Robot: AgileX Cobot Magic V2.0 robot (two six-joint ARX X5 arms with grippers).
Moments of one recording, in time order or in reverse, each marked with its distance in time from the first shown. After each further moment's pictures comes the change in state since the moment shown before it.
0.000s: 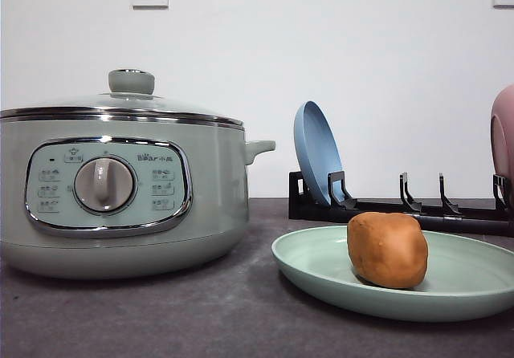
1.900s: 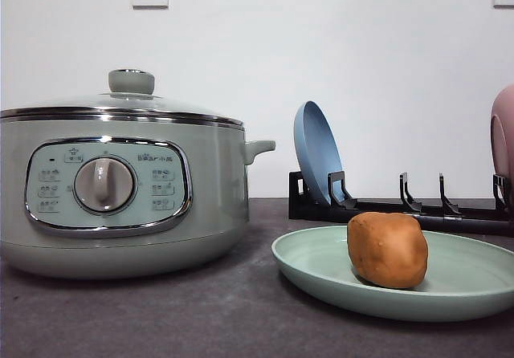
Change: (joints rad) left_arx 0.000 0.000 0.000 0.000 0.000 0.000; right_arx 0.000 0.000 0.000 0.000 0.000 0.000
